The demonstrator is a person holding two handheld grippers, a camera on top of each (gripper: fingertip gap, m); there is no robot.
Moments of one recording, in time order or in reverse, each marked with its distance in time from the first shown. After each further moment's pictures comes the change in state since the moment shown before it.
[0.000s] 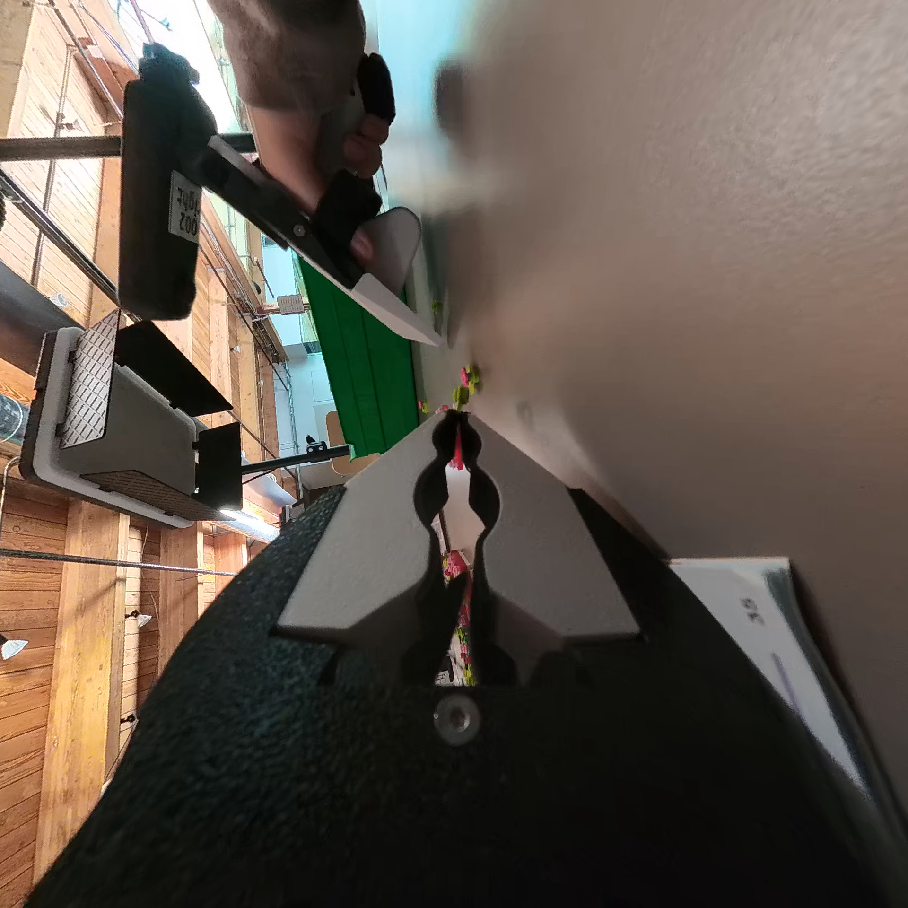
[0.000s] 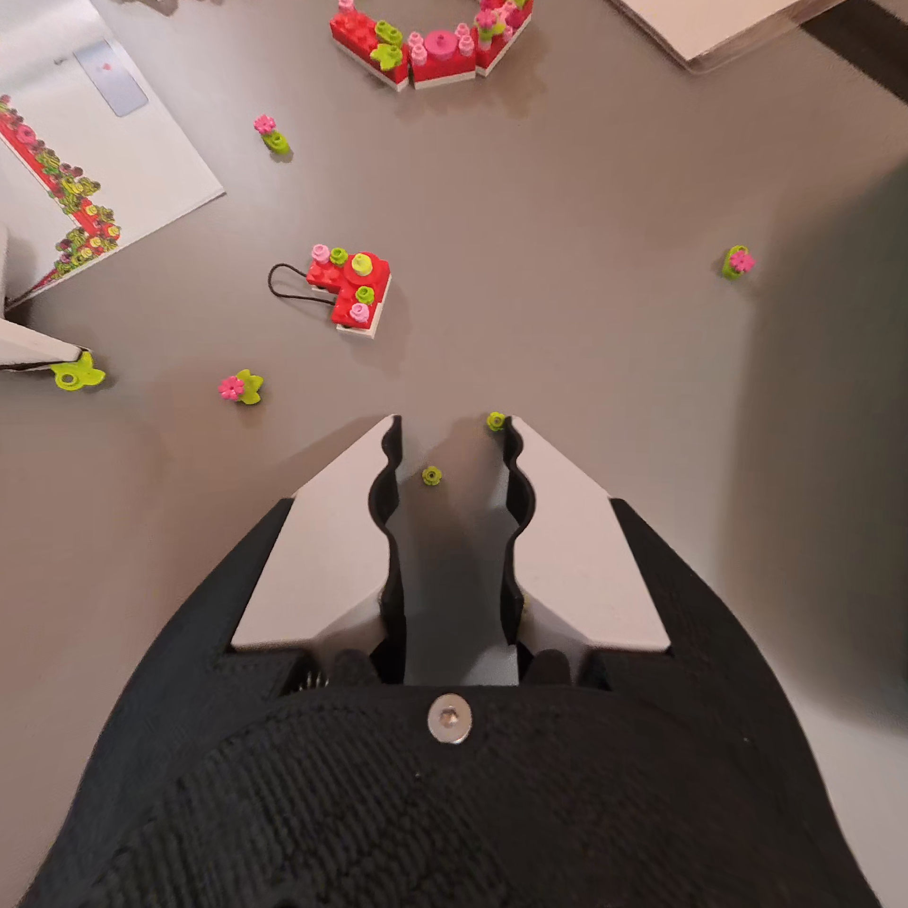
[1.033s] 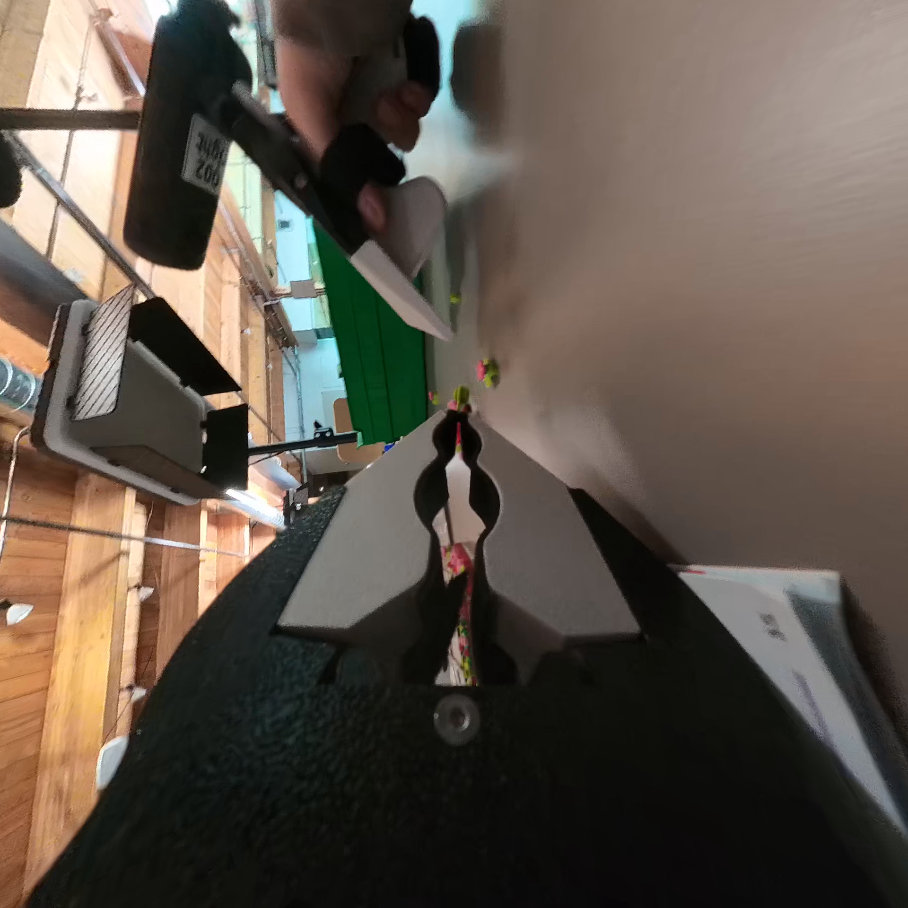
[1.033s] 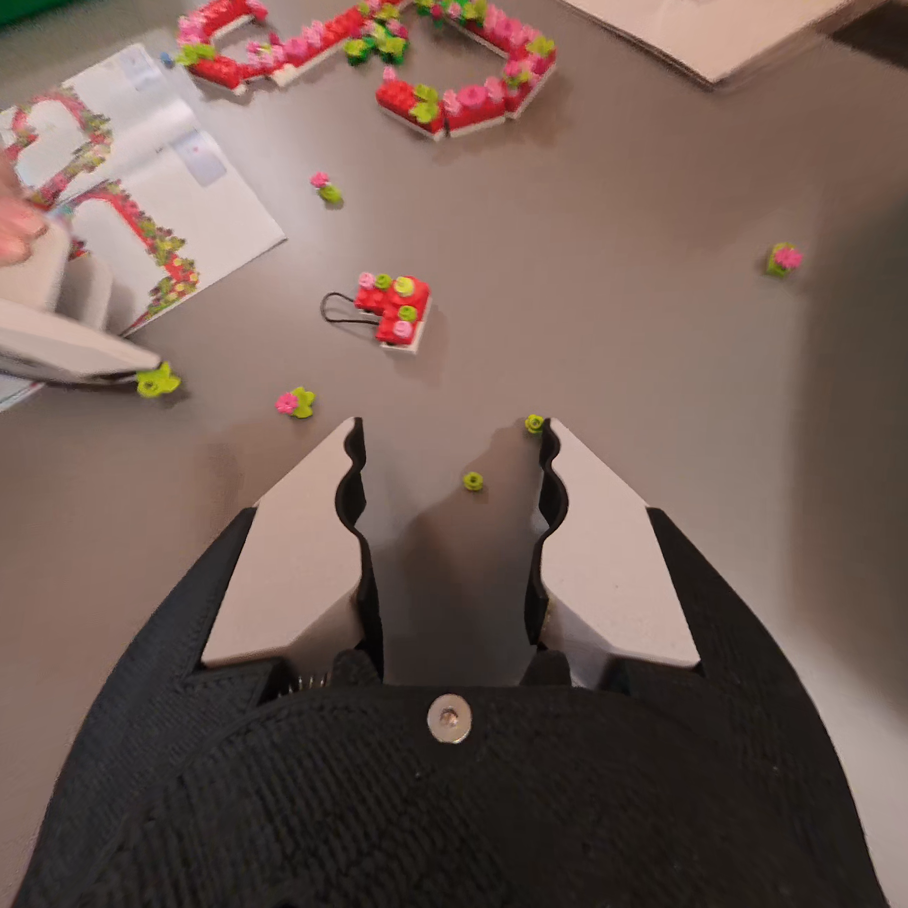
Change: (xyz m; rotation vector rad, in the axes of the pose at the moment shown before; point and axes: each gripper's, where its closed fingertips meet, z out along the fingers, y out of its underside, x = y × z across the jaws) left arm -0.007 0.004 0.000 -0.019 -0.040 -0.039; right arm -0.016 -0.005 -0.003 0.099 -0.082 0.071
